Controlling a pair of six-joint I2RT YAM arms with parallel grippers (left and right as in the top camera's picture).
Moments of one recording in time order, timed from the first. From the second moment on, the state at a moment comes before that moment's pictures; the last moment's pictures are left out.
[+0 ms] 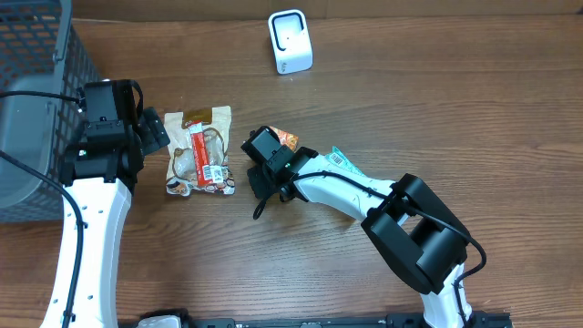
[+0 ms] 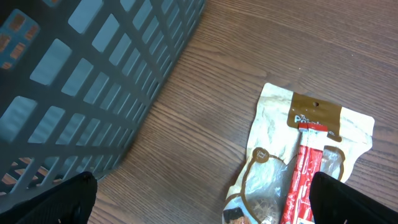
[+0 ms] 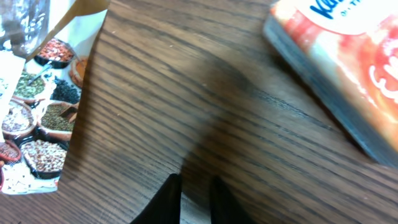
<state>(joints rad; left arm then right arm) 0.08 1.36 1.21 -0.80 -0.35 -0.31 0.81 2.09 1.36 -0.42 -0.01 0.42</state>
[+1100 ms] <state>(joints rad) 0.08 1.36 1.21 -0.80 -0.35 -0.31 0.54 2.15 1.57 -0.55 -0.19 0.32</state>
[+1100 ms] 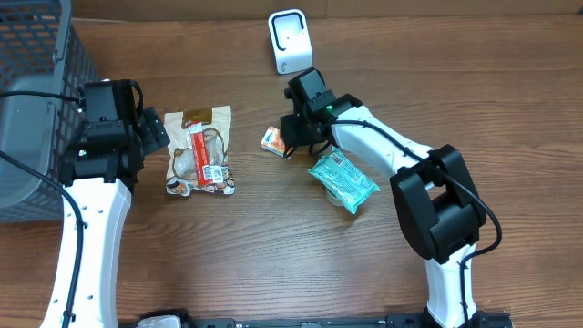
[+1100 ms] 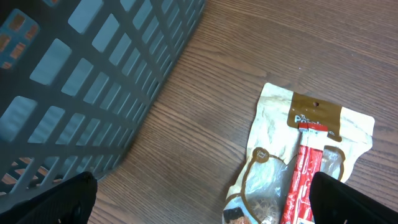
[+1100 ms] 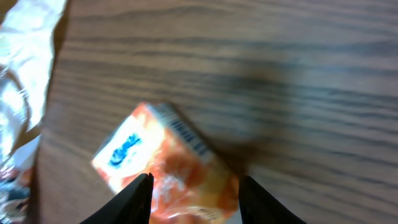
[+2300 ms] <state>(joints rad) 0.08 1.36 1.21 -0.80 -0.35 -0.31 0.64 2.15 1.57 -0.57 -0.12 0.84</state>
